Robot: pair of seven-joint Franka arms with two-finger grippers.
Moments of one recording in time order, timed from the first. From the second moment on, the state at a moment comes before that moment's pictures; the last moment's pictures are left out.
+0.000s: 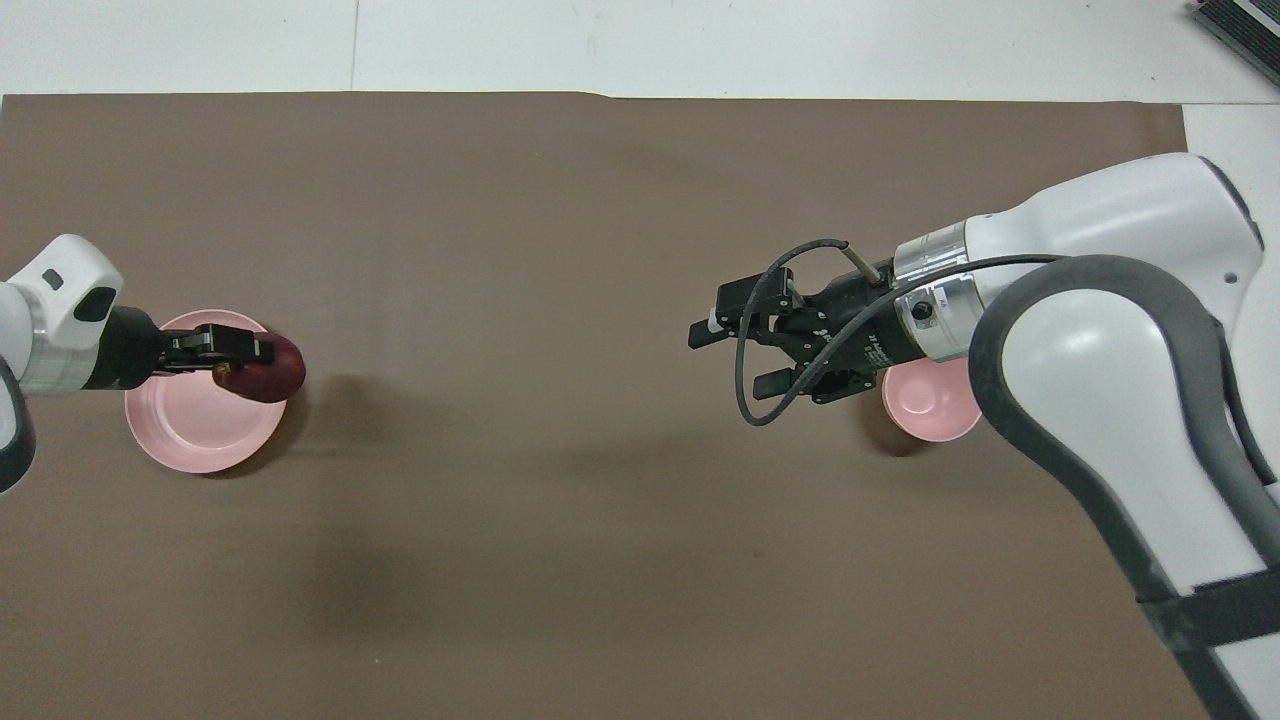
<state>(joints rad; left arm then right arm) 0.03 0.02 0.02 -2.08 -0.55 2.12 0.23 0.19 0.12 0.05 -1.78 0.86 1.82 0.37</state>
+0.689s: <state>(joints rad) -0.14 0.00 -0.07 -2.07 -1.07 2.26 0.08 0.24 0.12 0.06 -1.79 0.86 1.89 0.53</state>
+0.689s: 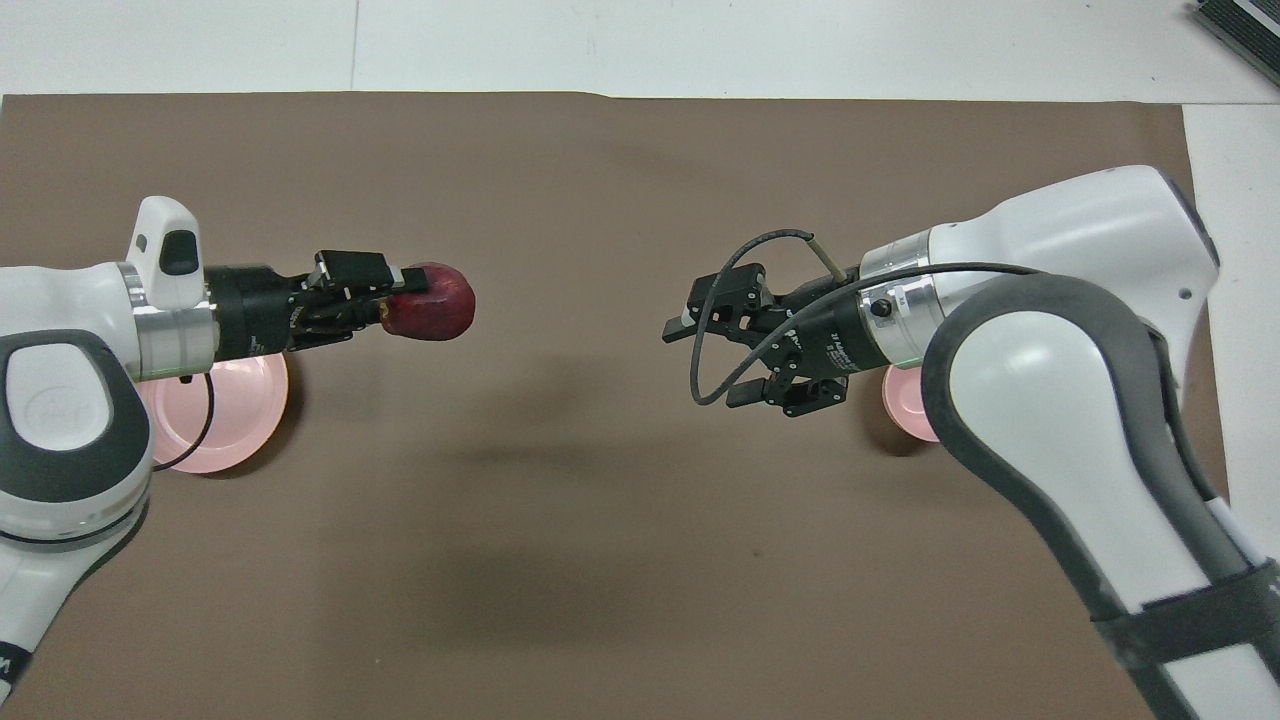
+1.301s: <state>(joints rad) -0.45 -0.04 -0.07 -2.16 -1.24 2.67 0.02 0.28 0.19 0.06 -1.78 0.88 2.01 0.82</state>
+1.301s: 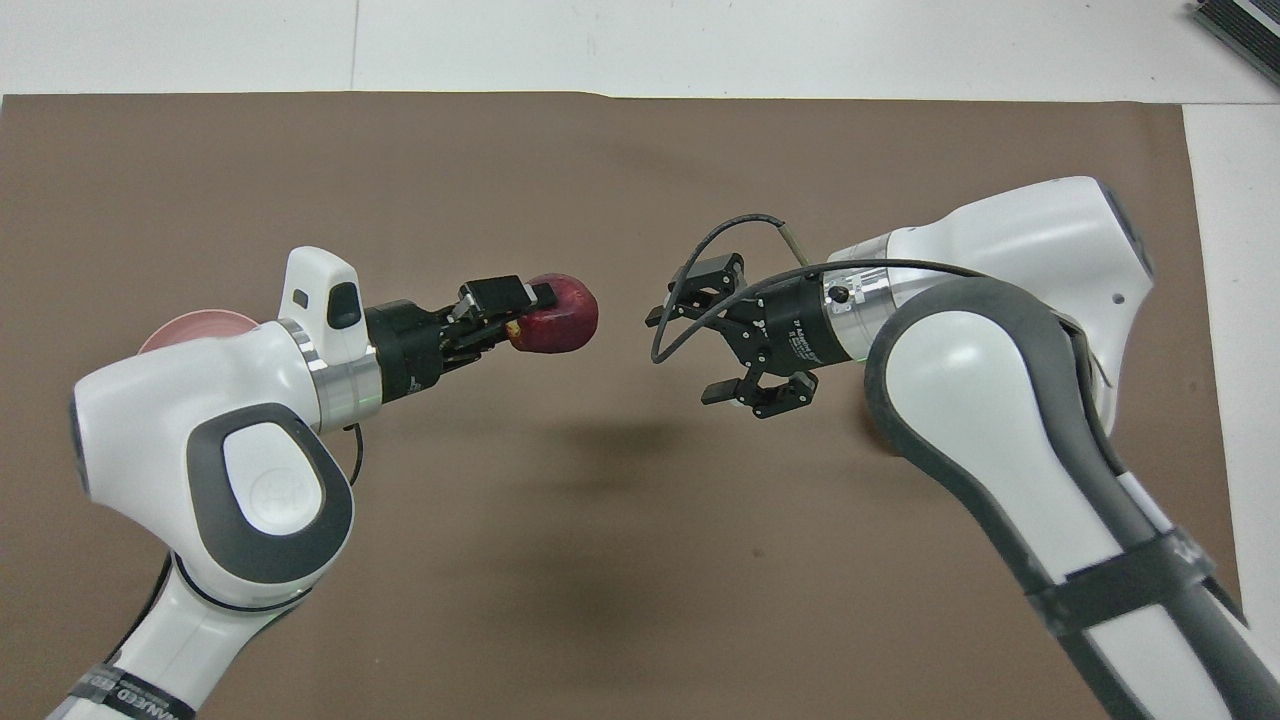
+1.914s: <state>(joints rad) -0.57 -0.05 -0.07 -2.17 -1.26 2.83 -0.07 0.32 0.25 0.06 -1.74 0.93 2.07 0.98</state>
